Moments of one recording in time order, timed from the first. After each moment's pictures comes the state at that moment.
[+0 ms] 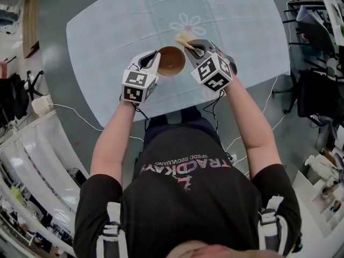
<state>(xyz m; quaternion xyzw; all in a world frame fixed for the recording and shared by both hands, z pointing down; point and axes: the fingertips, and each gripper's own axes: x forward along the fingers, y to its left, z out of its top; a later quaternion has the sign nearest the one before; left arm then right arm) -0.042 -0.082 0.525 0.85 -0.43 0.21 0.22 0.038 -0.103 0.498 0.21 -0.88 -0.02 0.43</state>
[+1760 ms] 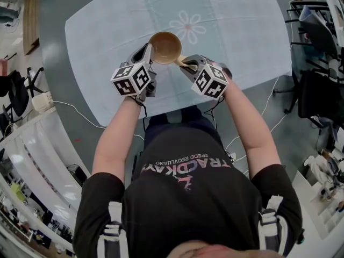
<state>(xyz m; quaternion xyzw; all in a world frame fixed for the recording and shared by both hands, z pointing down) -0.071 -0.113 0.528 0.75 -0.54 0.04 0.38 0.035 -0.035 0.555 0.06 -0.90 0.01 0.44</state>
